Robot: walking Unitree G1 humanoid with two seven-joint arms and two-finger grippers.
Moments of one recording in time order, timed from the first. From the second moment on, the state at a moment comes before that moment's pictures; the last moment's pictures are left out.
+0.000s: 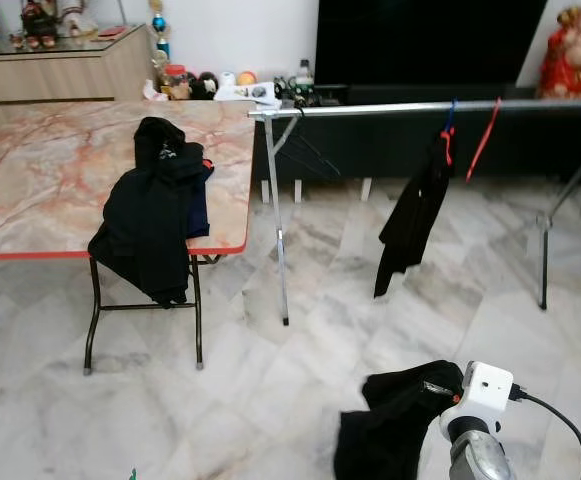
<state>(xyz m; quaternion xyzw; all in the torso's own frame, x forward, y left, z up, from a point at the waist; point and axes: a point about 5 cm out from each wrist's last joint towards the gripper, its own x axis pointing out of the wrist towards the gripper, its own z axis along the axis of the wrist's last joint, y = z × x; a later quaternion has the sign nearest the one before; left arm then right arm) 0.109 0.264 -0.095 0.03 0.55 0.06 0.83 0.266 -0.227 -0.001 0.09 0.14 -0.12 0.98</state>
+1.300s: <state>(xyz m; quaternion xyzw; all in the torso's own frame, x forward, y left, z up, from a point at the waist) 0.105 0.266 -0.095 0.05 0.56 0.05 0.83 0.279 -0.218 0.009 0.09 0.12 -0.10 0.98</state>
